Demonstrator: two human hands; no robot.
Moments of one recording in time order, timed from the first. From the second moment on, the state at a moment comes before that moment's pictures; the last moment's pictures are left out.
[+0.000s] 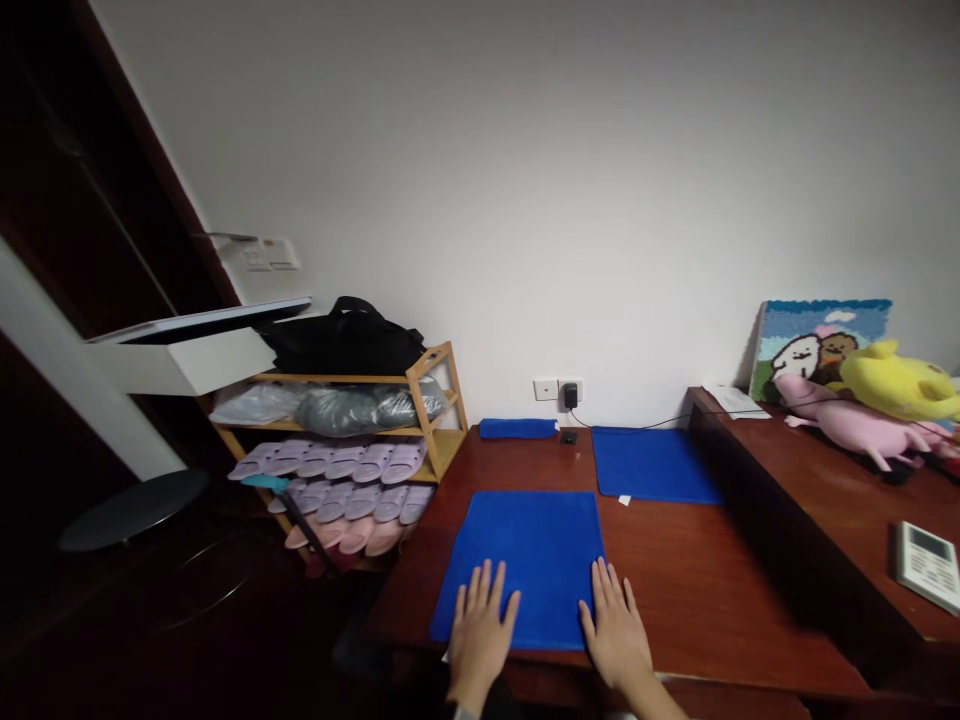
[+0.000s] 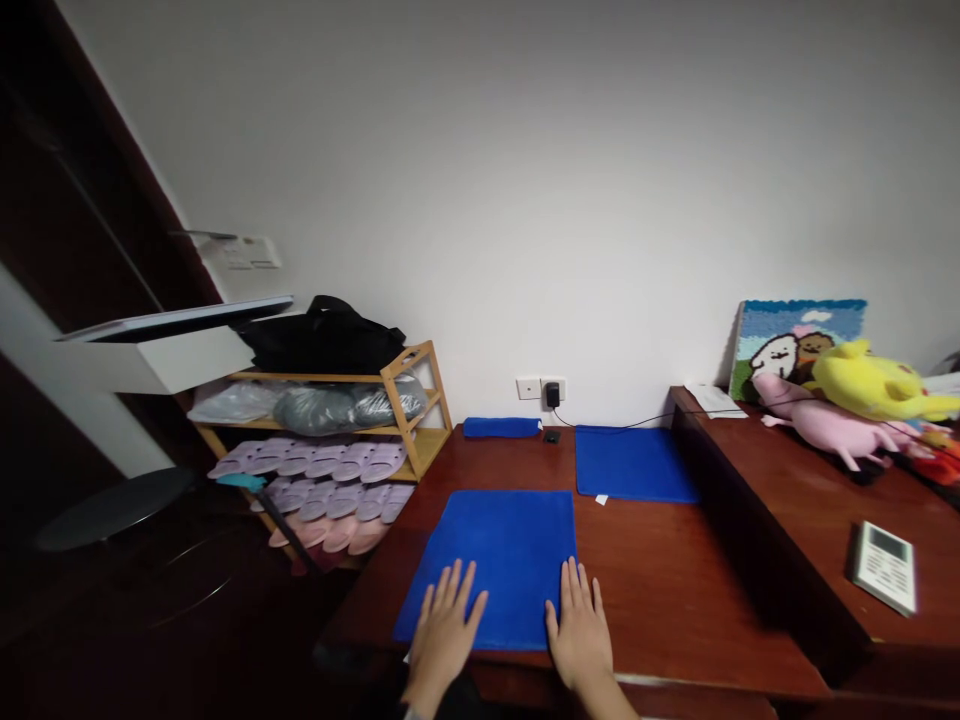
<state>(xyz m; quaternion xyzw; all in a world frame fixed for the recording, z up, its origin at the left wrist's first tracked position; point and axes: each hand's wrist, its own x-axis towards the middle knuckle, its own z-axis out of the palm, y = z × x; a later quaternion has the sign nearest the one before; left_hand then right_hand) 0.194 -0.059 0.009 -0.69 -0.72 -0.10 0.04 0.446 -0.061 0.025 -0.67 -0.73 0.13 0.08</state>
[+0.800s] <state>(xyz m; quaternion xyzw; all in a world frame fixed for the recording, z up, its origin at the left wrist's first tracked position) 0.117 -0.067 -0.042 -0.66 -0.69 -0.21 0.19 0.435 0.094 0.038 -0.69 -0.70 0.15 0.09</state>
